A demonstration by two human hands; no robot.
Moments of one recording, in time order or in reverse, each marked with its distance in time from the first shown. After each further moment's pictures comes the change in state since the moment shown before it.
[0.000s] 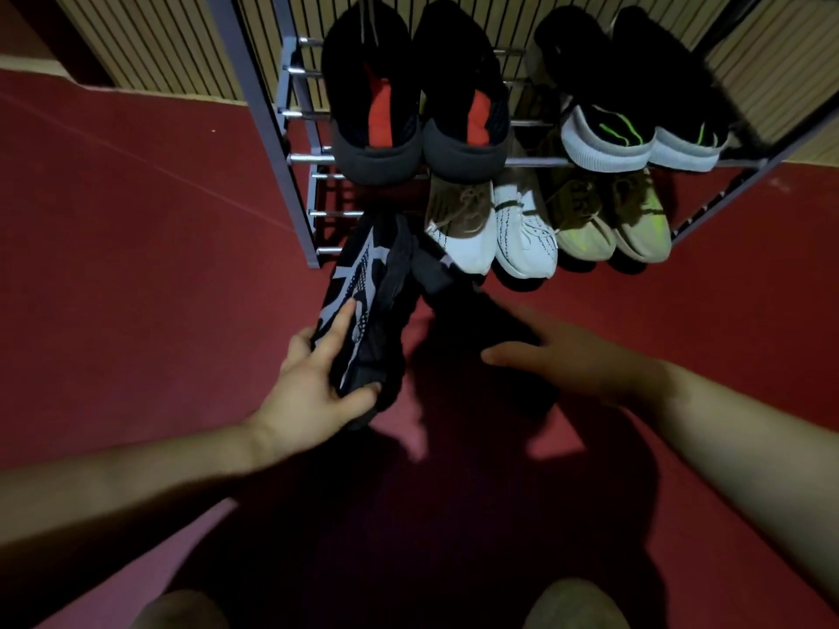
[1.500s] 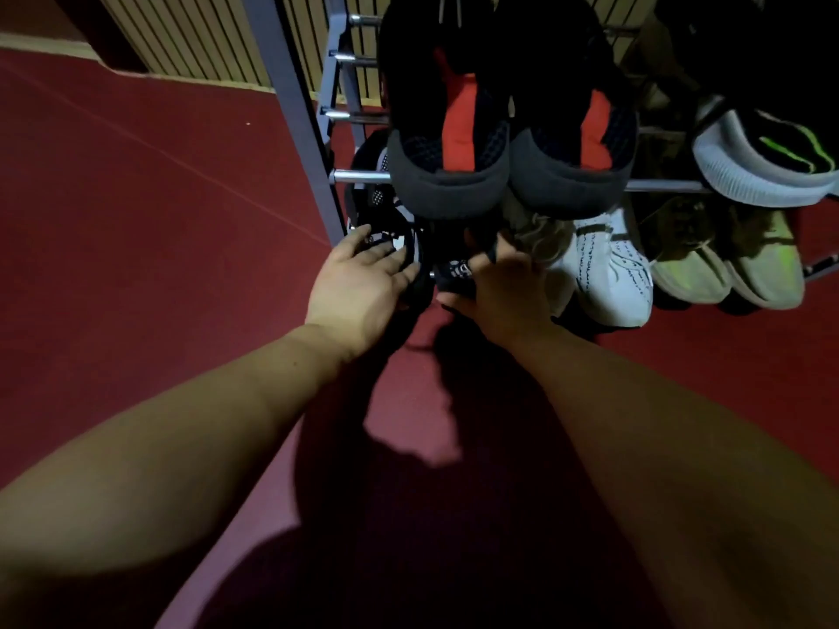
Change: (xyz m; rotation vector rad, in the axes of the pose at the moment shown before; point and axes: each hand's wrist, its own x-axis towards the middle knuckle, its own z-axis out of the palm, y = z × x) left_hand 0.162 -0.005 -0.044 1.099 0.288 0.443; right_hand 0.211 -0.015 0.036 -0.762 0.468 -0.137
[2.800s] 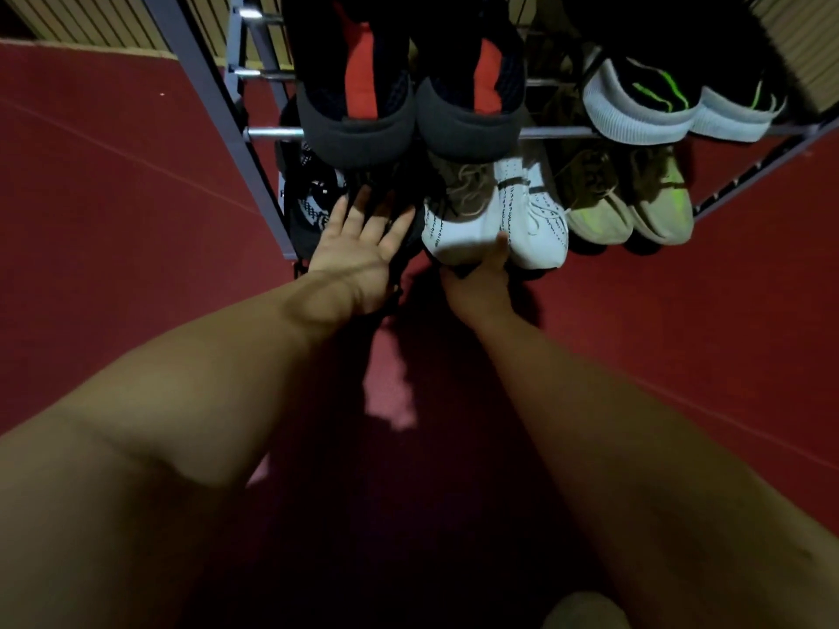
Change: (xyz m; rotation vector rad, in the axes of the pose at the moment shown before) left_hand 0.026 0.059 -0.007 -0.078 -0.294 -0.052; right_hand -0.065 0.020 -0.009 0.731 -0.018 0.643
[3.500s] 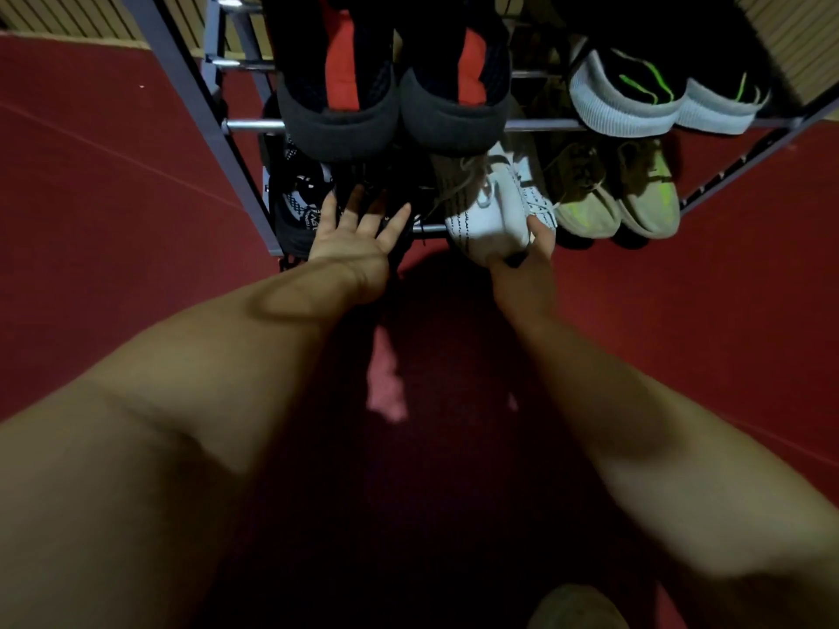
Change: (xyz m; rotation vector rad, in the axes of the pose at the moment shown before) left_hand 0.014 0.012 -0.002 0.033 -0.106 -0.054; right_hand -0.001 0.020 -0.049 0.223 0.185 -0.169
